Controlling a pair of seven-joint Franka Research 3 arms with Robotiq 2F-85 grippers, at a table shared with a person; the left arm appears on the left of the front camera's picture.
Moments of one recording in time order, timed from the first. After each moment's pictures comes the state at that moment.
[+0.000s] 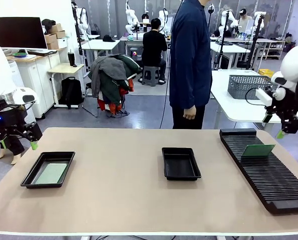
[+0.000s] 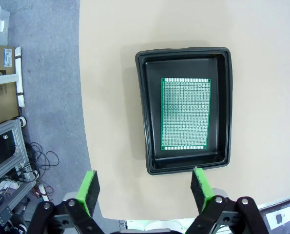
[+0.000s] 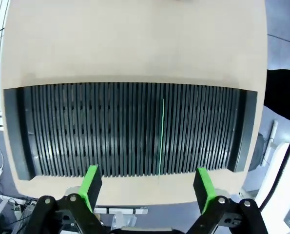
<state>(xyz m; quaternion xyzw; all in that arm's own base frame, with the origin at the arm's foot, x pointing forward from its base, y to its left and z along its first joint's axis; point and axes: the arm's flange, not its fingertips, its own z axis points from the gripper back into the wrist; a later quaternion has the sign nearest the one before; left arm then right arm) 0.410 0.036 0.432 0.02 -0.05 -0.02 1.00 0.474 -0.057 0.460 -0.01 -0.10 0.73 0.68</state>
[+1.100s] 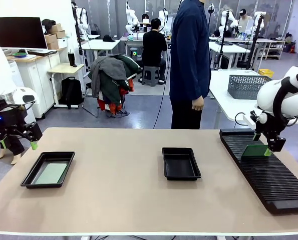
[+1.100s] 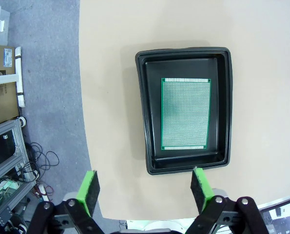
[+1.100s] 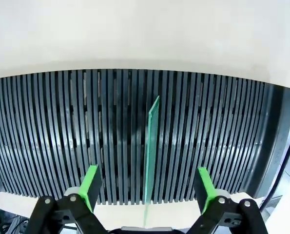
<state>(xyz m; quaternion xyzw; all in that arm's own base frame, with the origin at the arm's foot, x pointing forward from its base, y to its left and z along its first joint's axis) 0.410 0.036 0.432 0.02 -0.05 -0.02 1.00 0.519 -0.059 0.360 -0.02 -0.06 0.73 0.68</state>
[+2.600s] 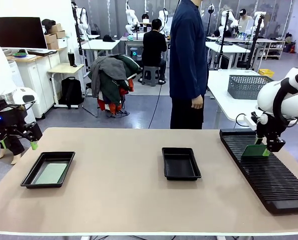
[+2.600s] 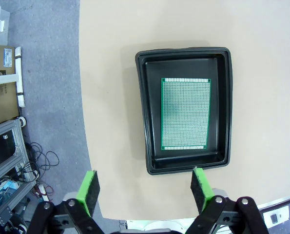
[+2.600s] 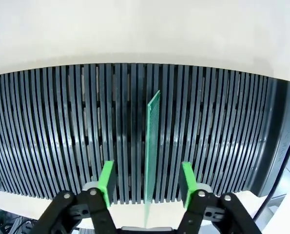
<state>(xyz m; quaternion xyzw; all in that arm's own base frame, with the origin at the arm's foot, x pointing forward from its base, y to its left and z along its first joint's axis) 0.410 0.036 0.432 0.02 -0.05 -0.02 1.00 0.520 -0.065 0.356 -0.02 -0.06 0.73 0.68</state>
